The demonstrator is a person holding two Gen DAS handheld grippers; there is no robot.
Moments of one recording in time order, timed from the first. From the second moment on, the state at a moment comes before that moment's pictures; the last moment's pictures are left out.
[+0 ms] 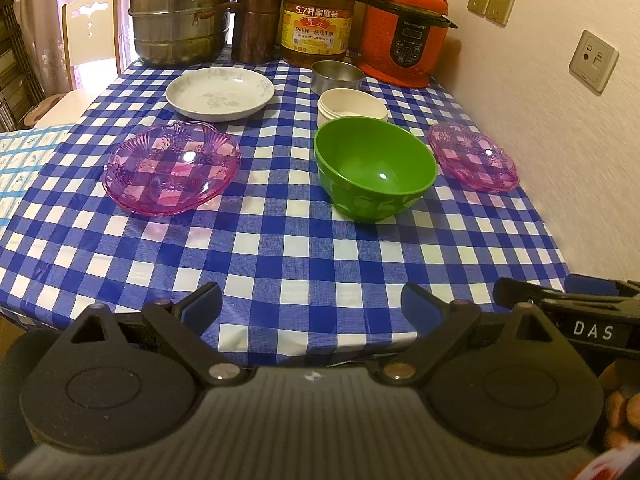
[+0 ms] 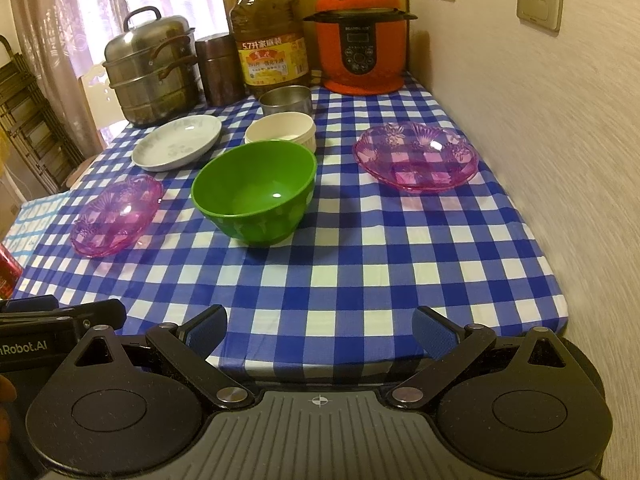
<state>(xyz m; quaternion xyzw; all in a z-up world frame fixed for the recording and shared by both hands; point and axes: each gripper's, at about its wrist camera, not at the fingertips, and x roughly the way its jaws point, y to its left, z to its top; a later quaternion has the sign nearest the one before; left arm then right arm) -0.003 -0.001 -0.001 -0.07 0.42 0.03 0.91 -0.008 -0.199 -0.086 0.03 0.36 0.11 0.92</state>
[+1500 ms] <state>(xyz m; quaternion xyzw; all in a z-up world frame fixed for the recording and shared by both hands) -0.001 0.006 0.018 -0.08 0.40 0.03 0.91 0.000 -0.189 -0.072 0.05 0.35 0.14 0.93</state>
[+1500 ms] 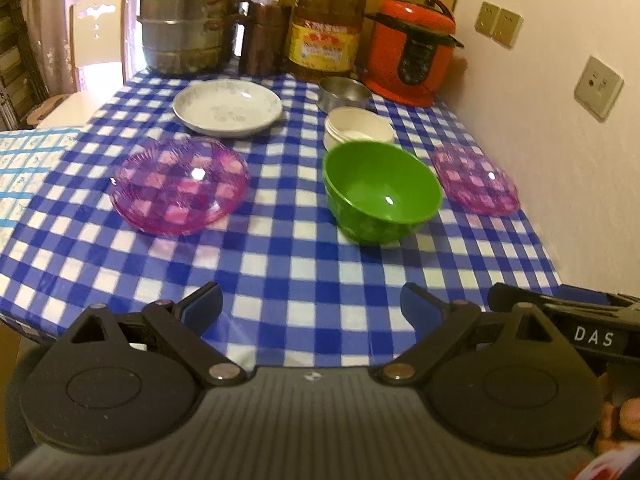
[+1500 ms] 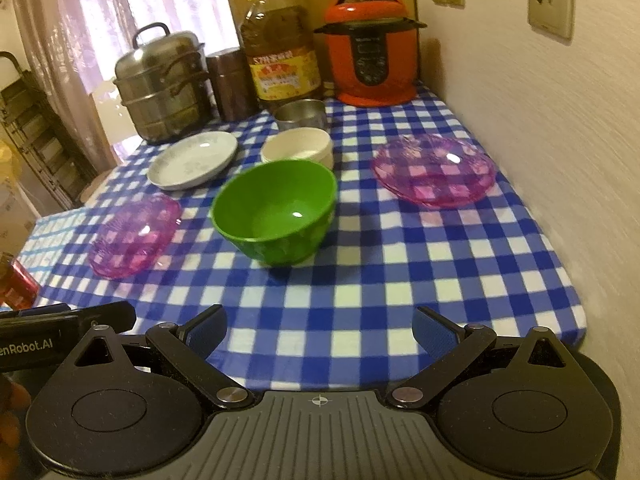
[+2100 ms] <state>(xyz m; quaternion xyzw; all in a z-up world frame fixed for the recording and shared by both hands) 0.041 0.116 0.065 -0.10 0.34 0.06 0.93 0.054 -0.120 -0.031 0.08 0.32 0.22 0.92</state>
